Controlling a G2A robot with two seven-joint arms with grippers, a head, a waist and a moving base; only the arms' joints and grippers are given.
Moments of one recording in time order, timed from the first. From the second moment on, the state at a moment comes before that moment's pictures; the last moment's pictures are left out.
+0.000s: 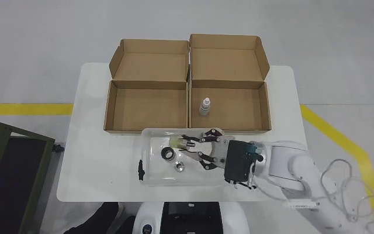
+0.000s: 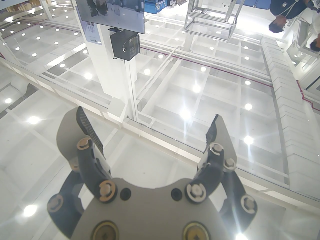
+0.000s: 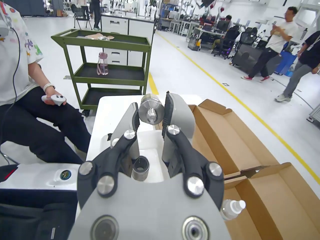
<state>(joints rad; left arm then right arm) -0.42 -0.34 -0.17 -1.17 3.07 0.50 0.07 -1.14 -0.96 1.06 -2.12 -1.02 -0.68 0.04</state>
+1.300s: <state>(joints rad) -0.42 -0.34 -0.17 -1.17 3.07 0.50 0.07 -1.16 -0.98 1.18 -2.03 -1.01 -0.62 0.08</state>
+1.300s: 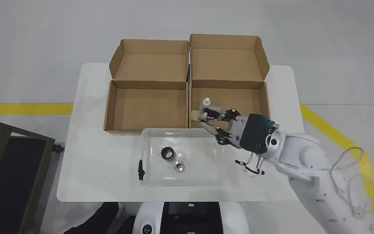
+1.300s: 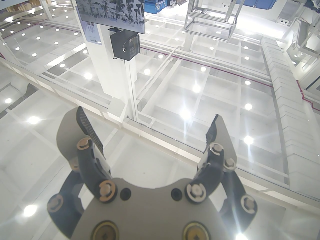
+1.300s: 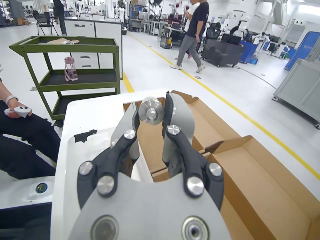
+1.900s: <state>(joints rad) -0.42 -0.34 -0.17 -1.17 3.07 0.50 0.07 -1.07 -0.99 1.15 -1.77 -0.96 -0.57 0.31</state>
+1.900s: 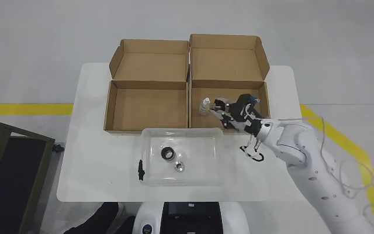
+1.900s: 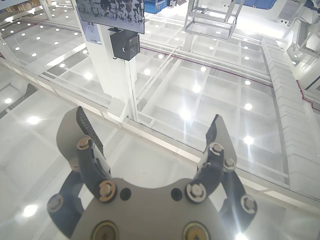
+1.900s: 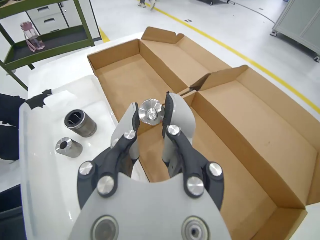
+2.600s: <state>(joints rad) -0.42 -0.34 -0.17 -1.17 3.07 0.50 0.07 -0.96 -1.01 1.09 -1.61 -1.01 -0.52 0.53</state>
